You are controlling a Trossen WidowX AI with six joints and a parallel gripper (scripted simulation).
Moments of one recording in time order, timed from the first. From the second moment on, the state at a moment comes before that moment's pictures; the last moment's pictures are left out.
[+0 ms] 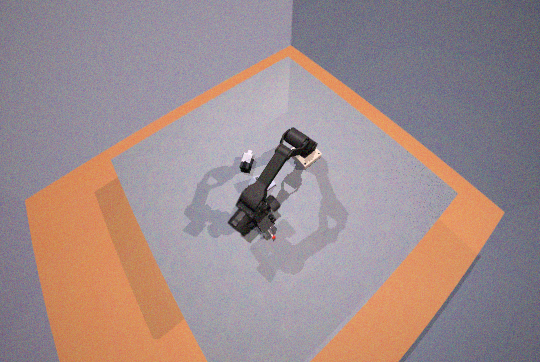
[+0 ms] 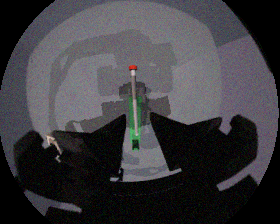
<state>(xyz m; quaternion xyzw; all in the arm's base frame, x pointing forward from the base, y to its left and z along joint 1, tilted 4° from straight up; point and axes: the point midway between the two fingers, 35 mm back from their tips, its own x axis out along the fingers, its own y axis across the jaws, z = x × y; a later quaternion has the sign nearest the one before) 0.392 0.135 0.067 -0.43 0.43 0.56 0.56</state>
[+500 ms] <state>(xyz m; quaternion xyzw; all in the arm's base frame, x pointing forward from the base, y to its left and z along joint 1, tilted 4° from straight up) 0.393 0.137 0.042 -0.43 0.43 0.56 0.56</state>
